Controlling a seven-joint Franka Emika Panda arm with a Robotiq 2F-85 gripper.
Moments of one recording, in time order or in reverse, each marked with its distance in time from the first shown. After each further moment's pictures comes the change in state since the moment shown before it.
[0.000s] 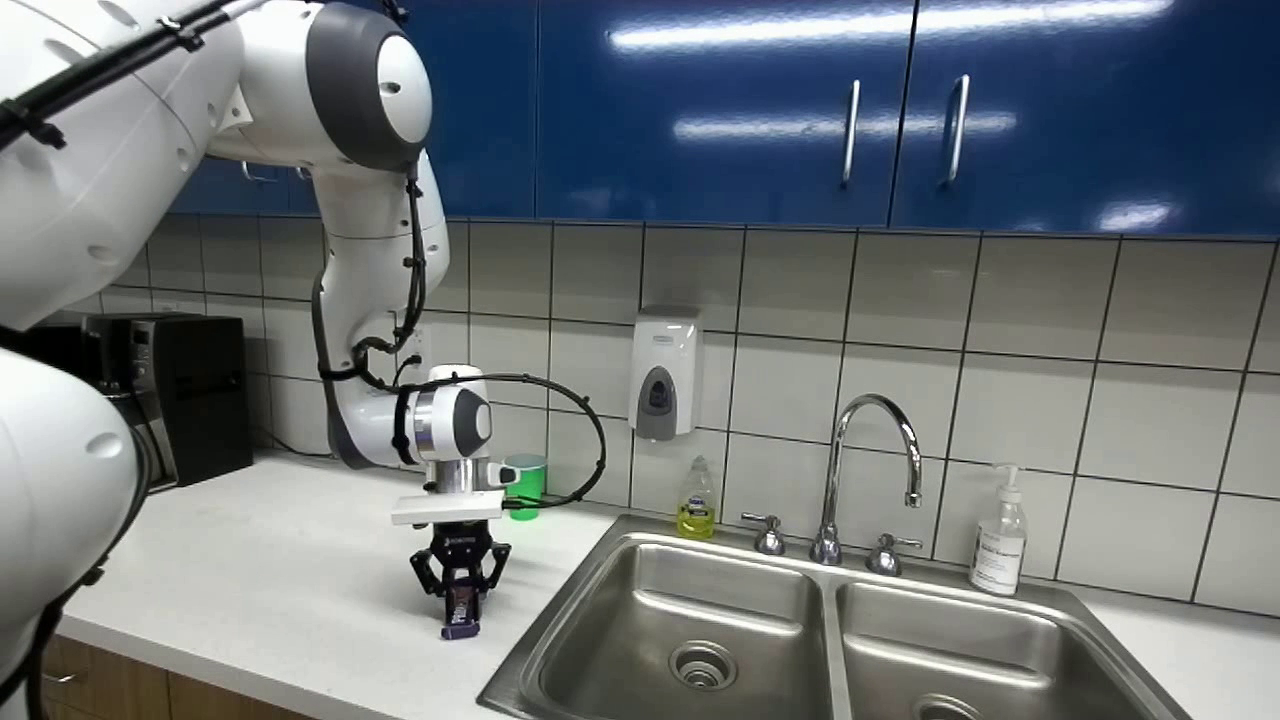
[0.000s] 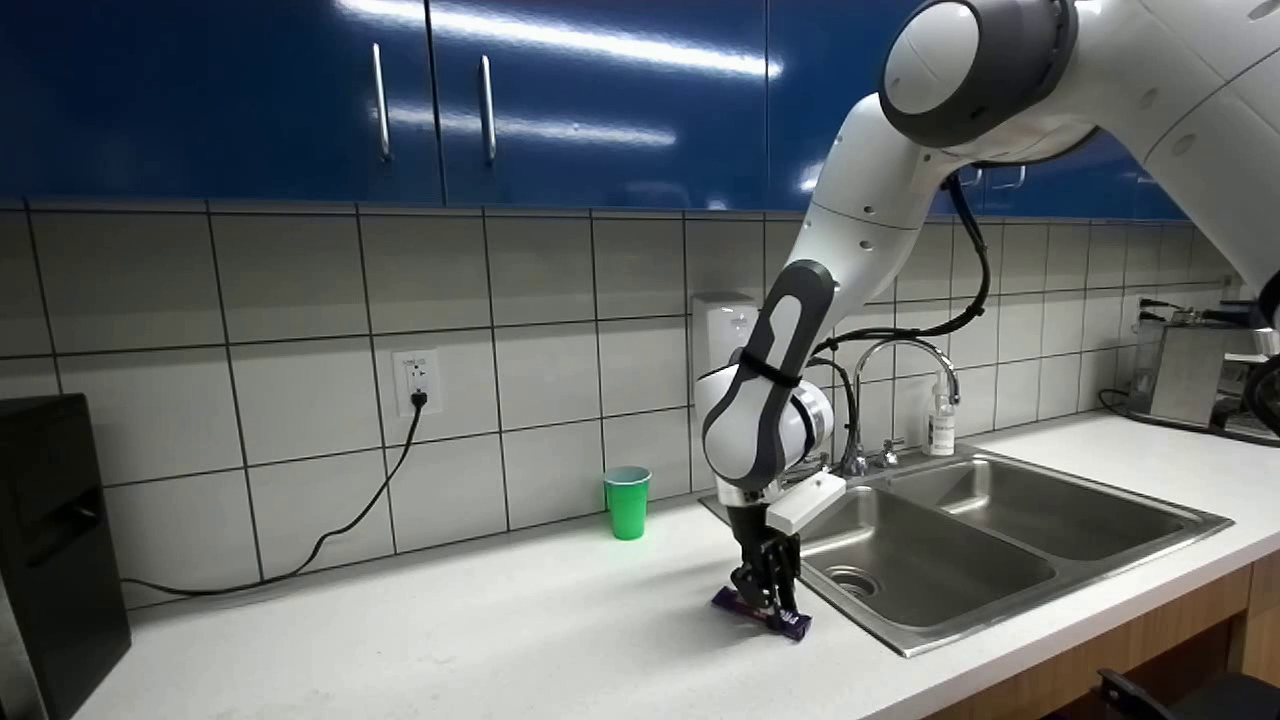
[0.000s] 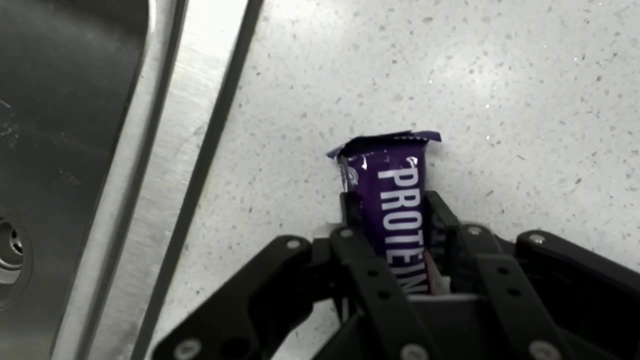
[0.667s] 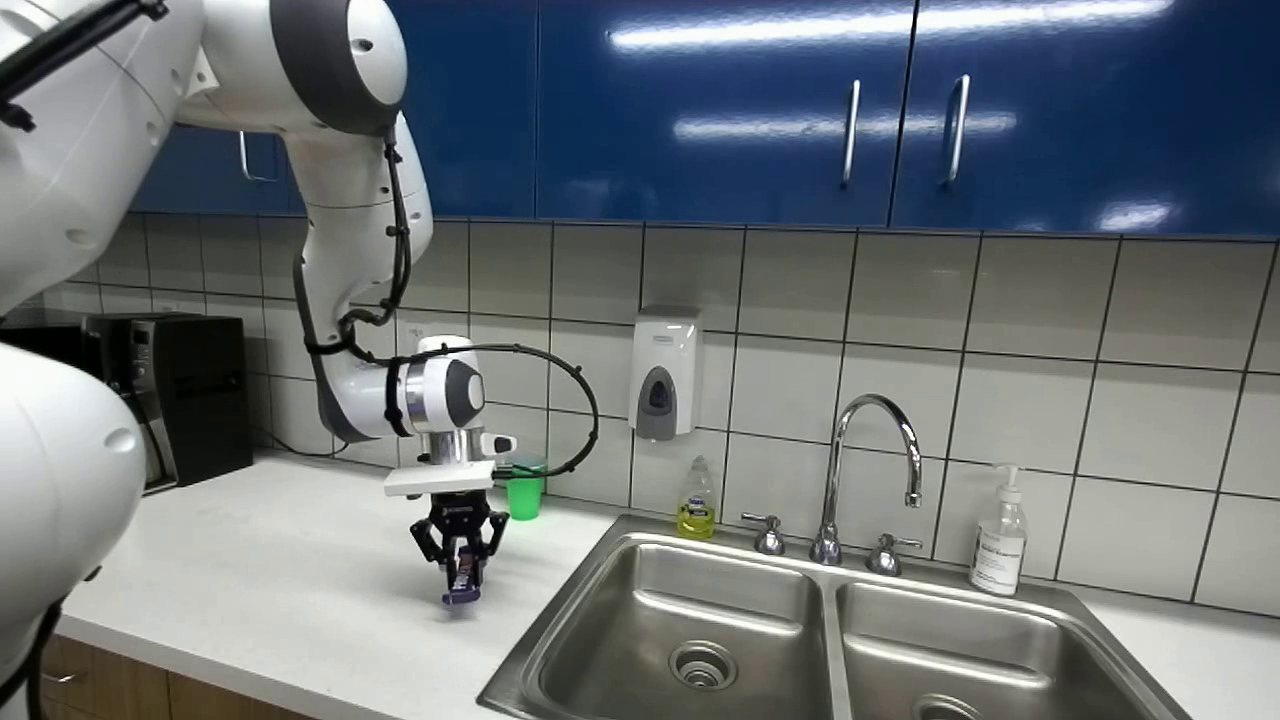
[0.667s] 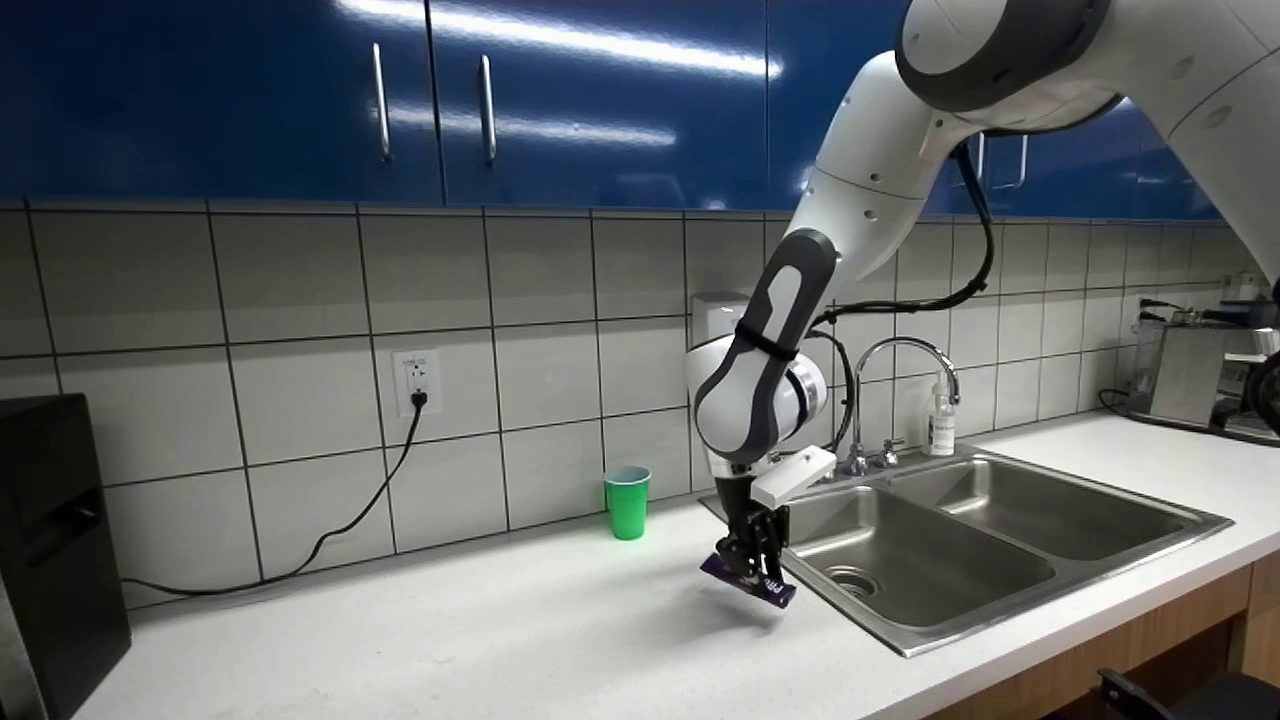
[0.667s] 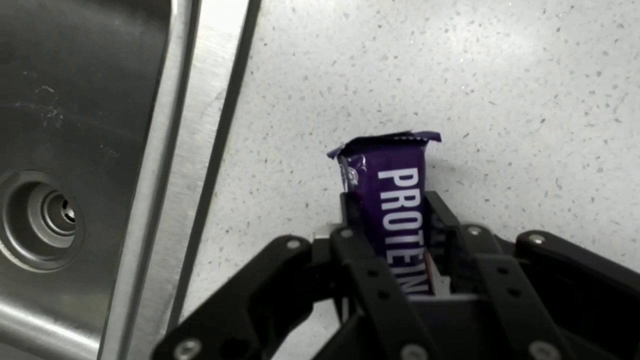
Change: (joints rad) arm 0.051 -0.086 -0.030 -0.020 -0.001 0.000 0.078
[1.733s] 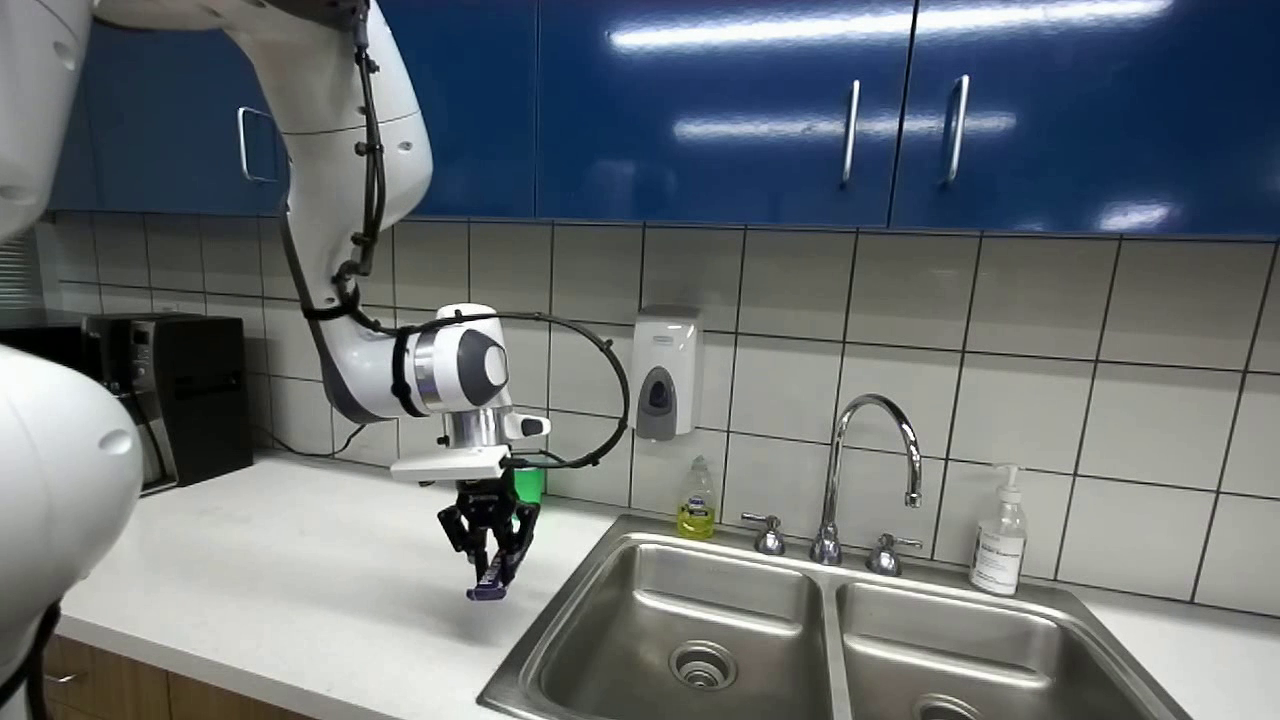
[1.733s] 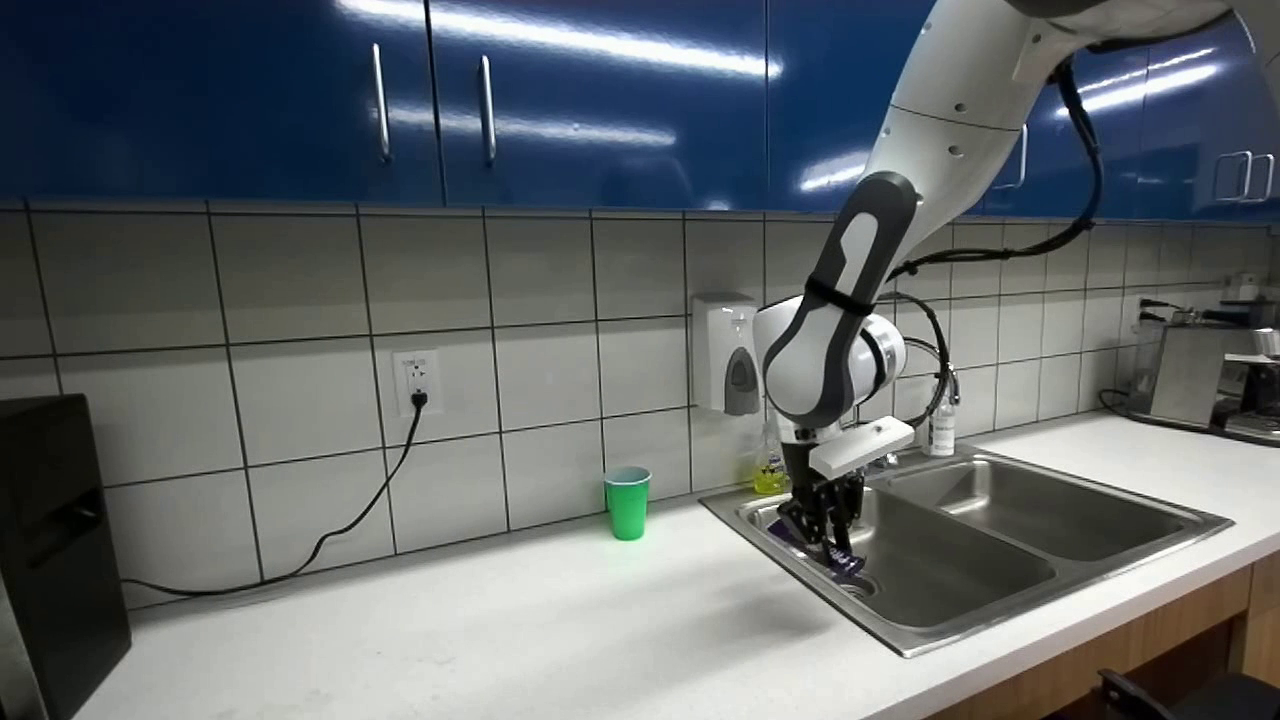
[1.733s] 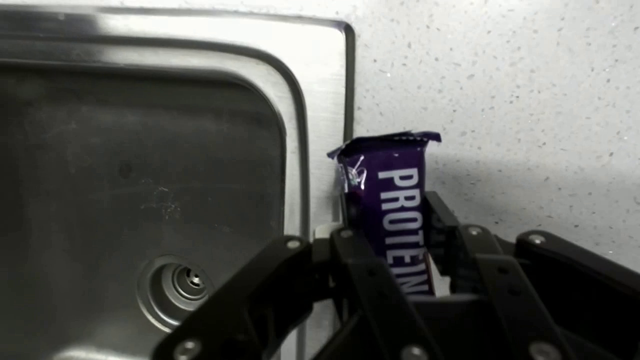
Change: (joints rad) arm -0.016 -0.230 -0.114 -0.235 -0.010 0.049 0.143
